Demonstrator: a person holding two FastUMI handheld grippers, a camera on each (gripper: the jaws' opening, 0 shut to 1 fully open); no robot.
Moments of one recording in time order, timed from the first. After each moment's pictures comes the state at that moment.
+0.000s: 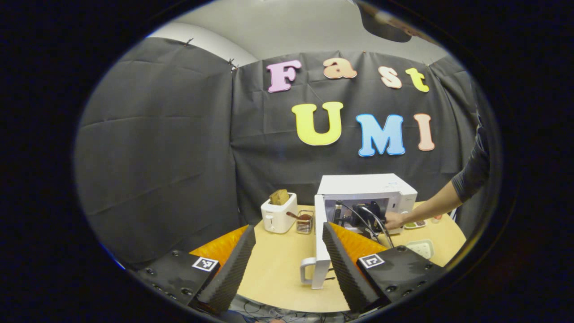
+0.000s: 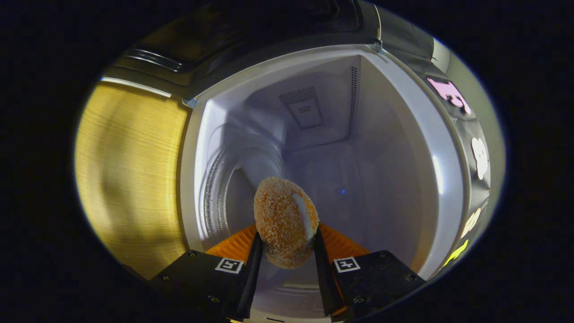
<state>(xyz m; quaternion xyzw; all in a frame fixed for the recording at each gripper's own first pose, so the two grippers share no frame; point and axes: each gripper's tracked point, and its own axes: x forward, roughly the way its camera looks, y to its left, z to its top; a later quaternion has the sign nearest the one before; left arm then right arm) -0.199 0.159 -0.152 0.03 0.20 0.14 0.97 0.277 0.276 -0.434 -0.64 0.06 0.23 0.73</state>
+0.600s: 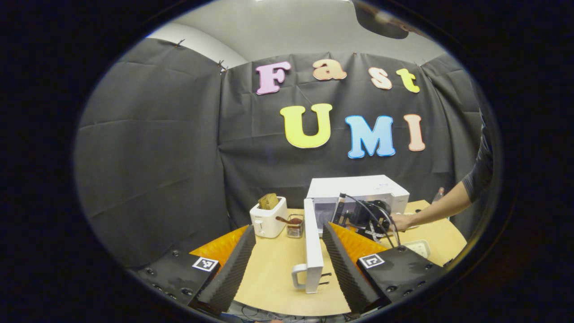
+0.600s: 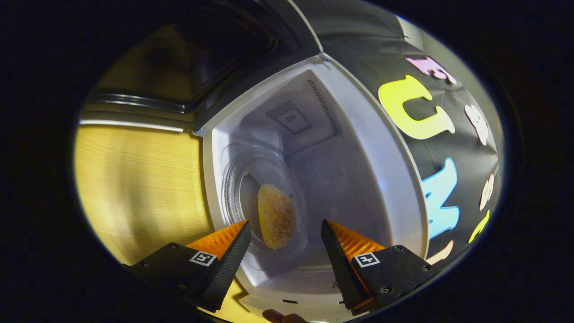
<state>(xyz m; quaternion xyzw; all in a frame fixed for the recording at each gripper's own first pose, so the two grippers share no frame) -0.172 0.147 -0.157 0.02 0.20 0.10 0.98 0.218 0.253 -0.396 -0.54 0.09 0.26 0.80</state>
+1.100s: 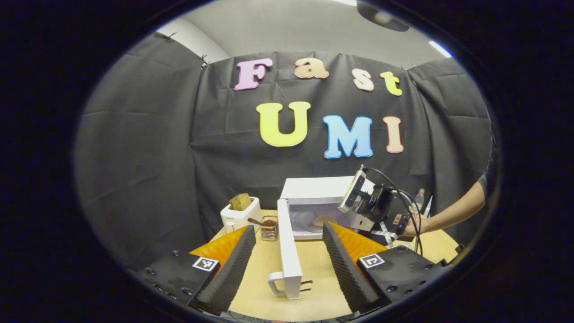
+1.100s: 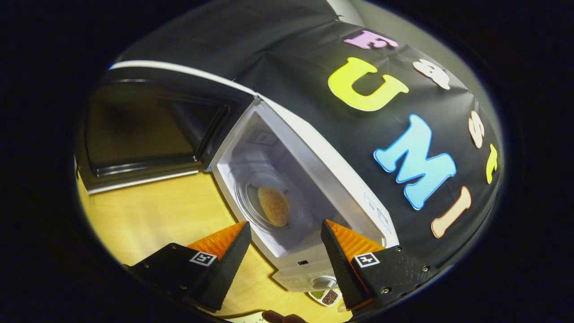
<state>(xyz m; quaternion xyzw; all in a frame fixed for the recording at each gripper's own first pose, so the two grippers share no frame) -0.132 0.115 -0.179 0.00 0.19 0.01 0.98 0.136 0.211 -0.327 -0.38 0.13 0.25 0.88</state>
